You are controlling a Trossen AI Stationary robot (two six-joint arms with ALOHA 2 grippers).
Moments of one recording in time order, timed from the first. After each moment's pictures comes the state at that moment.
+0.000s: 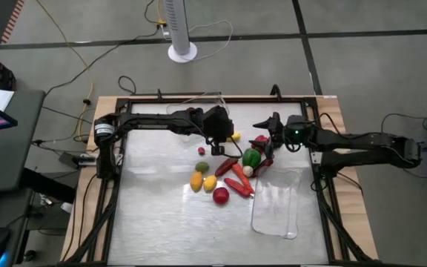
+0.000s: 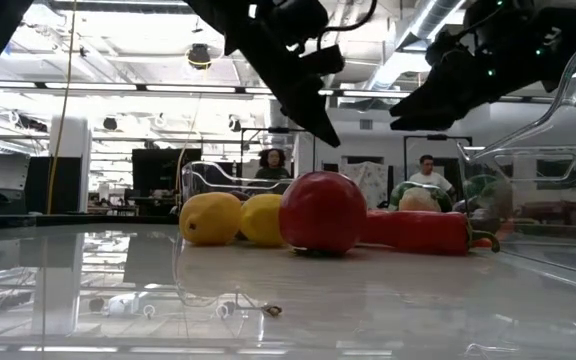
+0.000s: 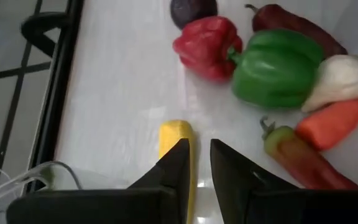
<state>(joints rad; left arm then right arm) 0.24 1.91 1.52 -0.41 -0.04 0.33 -0.35 0.95 0.41 0.22 -0.06 -0.01</state>
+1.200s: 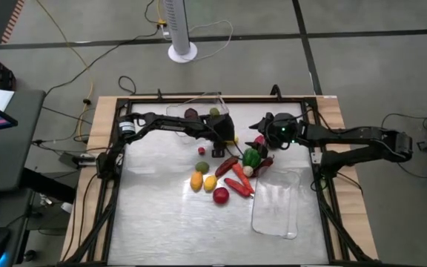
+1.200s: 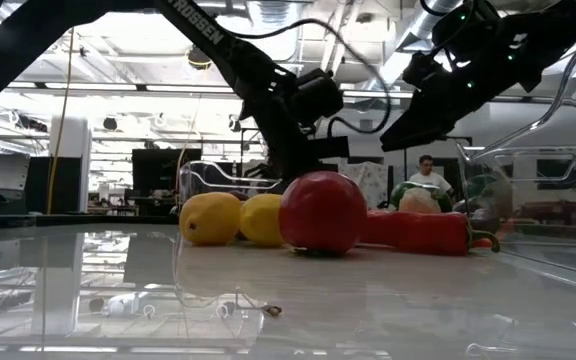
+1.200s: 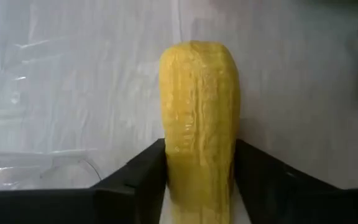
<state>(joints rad) 0.29 2.16 1.52 -0.37 -0.06 0.38 -0.36 1.11 0.53 0.09 -0.05 -0.06</state>
